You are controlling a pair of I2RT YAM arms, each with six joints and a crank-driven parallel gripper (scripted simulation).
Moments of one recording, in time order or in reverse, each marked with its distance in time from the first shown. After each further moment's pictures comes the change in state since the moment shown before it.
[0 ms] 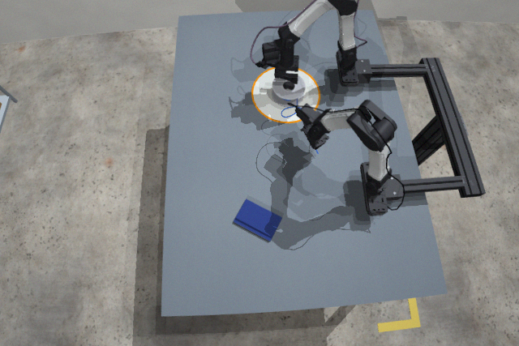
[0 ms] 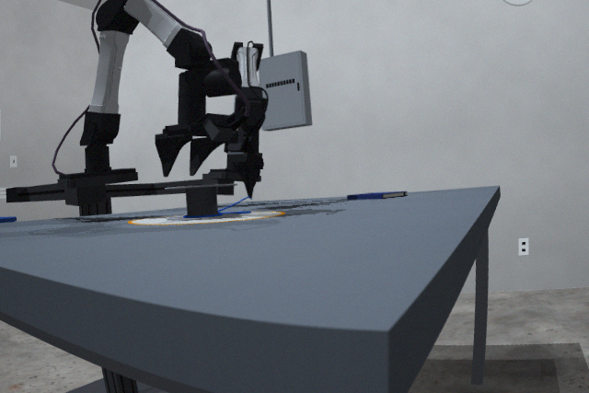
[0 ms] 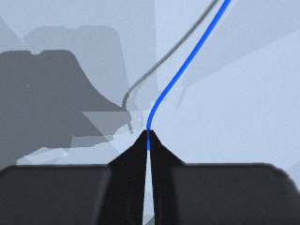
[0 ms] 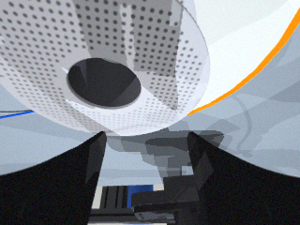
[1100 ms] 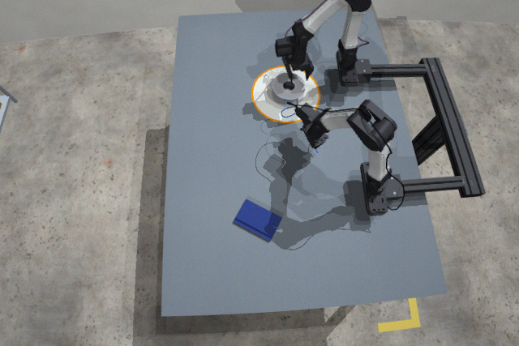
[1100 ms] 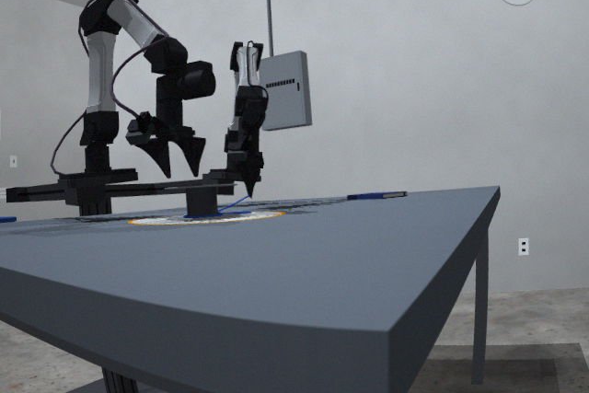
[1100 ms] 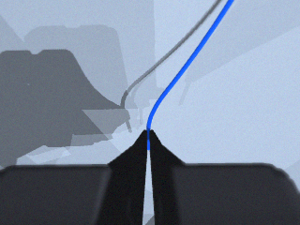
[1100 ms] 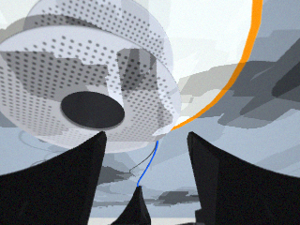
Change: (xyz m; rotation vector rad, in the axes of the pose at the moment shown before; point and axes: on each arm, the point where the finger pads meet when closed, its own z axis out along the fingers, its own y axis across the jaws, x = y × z) left arm -0.003 0.001 -0.002 0.000 0.000 0.000; right arm 0.016 0.016 0.003 -0.022 -0.042 1.228
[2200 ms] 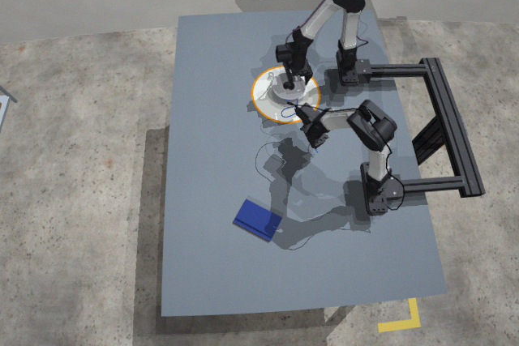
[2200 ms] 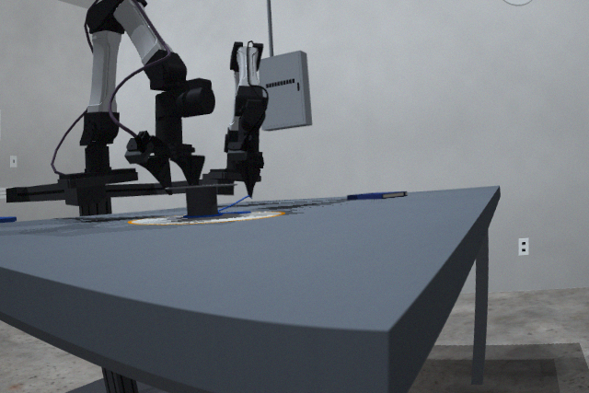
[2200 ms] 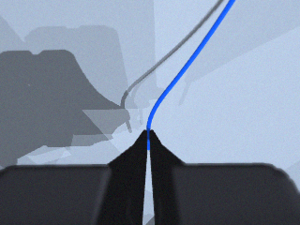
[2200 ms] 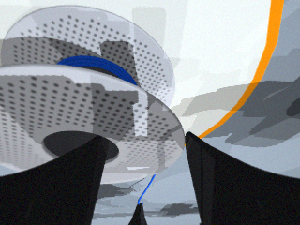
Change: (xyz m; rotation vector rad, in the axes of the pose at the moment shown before) left arm -0.001 0.000 0.000 -0.001 -0.003 0.000; right arm 0.000 -0.001 0.036 -0.003 -0.004 0.017
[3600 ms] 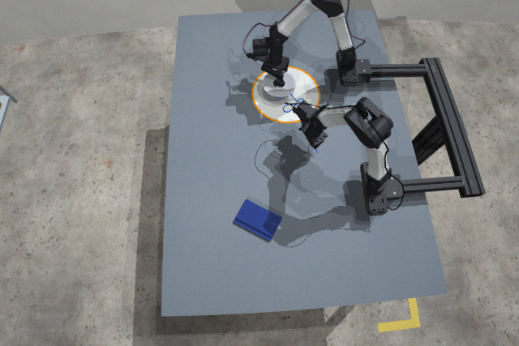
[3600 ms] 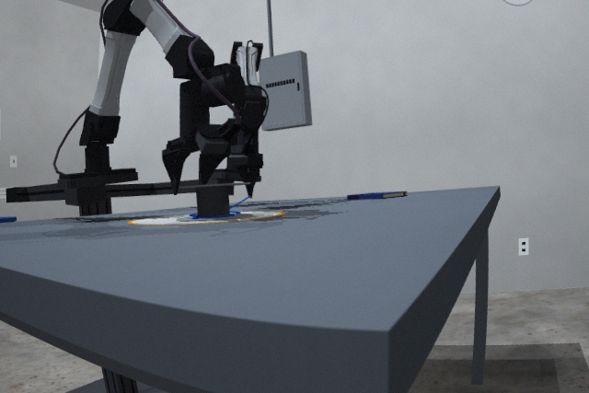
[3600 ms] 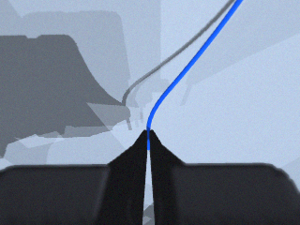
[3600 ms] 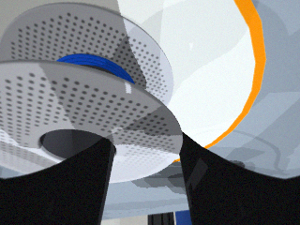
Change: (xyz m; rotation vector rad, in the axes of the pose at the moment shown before) left arm 0.001 0.000 0.001 -0.018 0.070 -0.038; right arm -0.064 0.058 -0.002 0.004 -0.022 -0.955
